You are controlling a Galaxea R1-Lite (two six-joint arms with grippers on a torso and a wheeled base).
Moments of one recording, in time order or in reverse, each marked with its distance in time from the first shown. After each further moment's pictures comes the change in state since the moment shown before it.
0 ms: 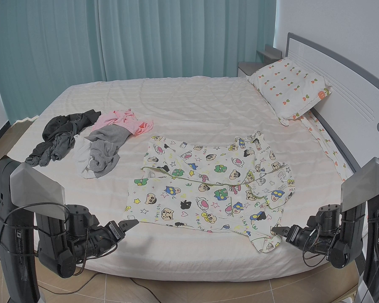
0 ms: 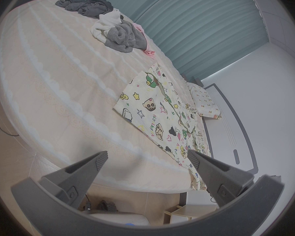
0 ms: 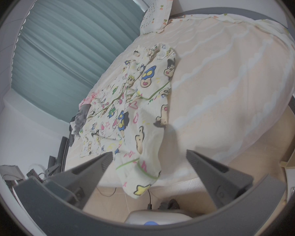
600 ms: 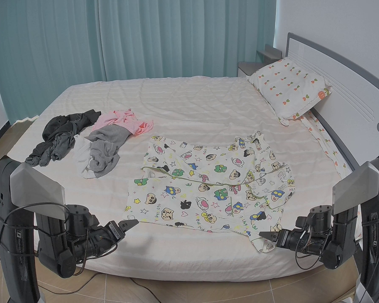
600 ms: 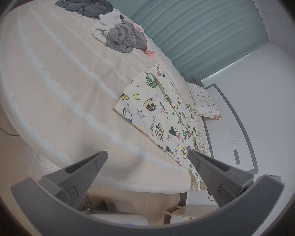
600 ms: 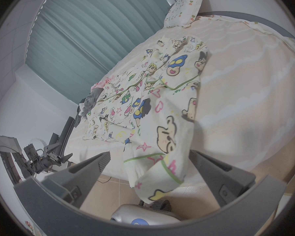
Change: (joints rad) left arm 0.000 0.000 0.000 0.000 0.002 0.000; right arm 0.071 0.051 -0.078 0.001 0.033 -0.135
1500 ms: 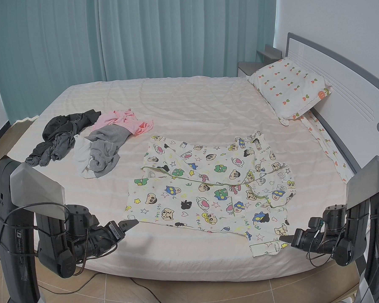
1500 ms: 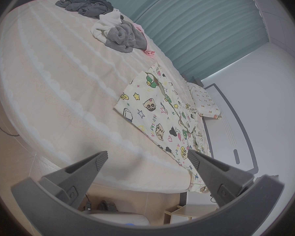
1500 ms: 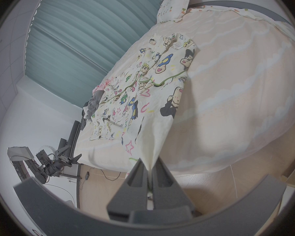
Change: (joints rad) left arm 0.000 0.000 0.003 0.000 -0.001 0.003; right arm -0.167 -0.034 0.092 -0.002 0.182 -0.010
